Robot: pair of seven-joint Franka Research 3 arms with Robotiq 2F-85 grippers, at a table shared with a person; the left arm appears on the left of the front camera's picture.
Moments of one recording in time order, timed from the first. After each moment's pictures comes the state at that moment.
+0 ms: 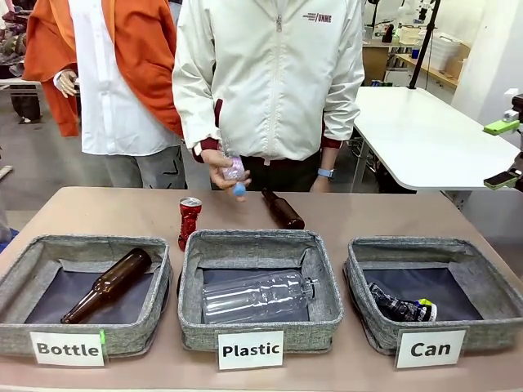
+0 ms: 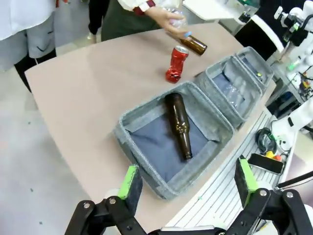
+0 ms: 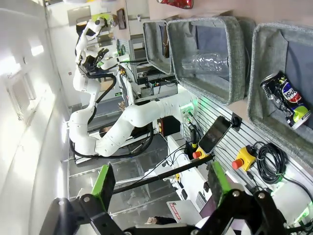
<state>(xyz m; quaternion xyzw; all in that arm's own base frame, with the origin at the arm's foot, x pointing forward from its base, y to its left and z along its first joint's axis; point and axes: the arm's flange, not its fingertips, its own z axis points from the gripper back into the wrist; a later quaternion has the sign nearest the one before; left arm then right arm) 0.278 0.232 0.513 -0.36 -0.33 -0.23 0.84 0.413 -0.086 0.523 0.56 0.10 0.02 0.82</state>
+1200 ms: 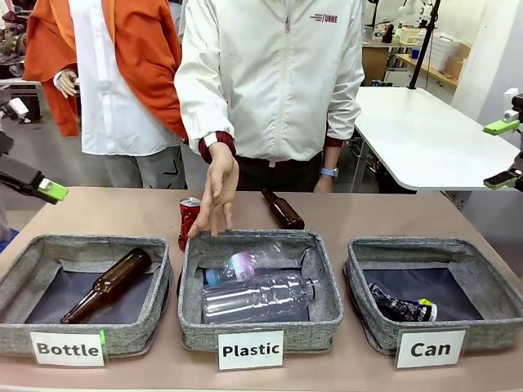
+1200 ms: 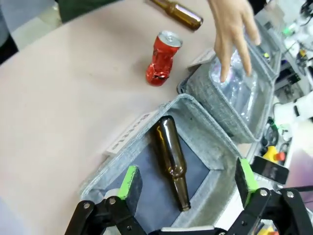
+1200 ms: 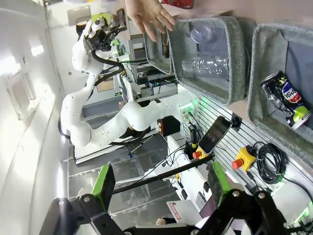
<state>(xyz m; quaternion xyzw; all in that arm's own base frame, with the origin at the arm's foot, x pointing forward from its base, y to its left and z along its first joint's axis) 0.426 0.070 0.458 -0.37 -0.21 -0.28 0.86 0.413 -0.086 0.524 0.56 0.10 0.02 0.82</state>
